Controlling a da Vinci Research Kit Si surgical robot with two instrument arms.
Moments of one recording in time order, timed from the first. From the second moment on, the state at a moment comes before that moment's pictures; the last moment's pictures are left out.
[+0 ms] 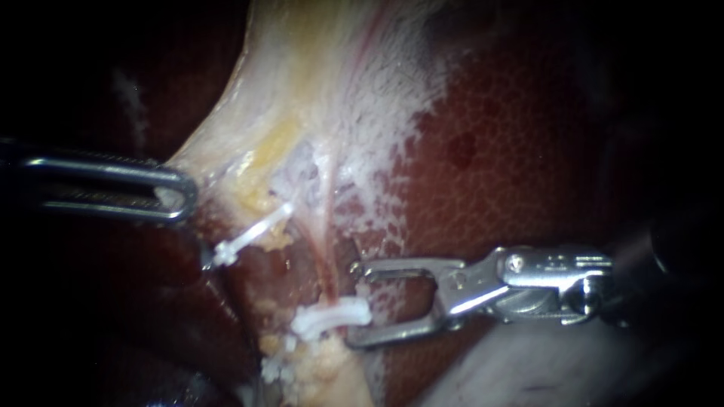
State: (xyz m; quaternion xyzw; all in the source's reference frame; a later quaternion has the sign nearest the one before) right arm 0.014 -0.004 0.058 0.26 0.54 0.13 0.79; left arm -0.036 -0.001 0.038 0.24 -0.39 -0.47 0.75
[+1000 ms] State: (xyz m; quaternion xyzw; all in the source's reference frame) right arm 0.009 0.000 0.054 0.17 0.58 0.01 0.80; left arm -0.036 -0.001 0.038 0.24 -0.39 -0.47 0.75
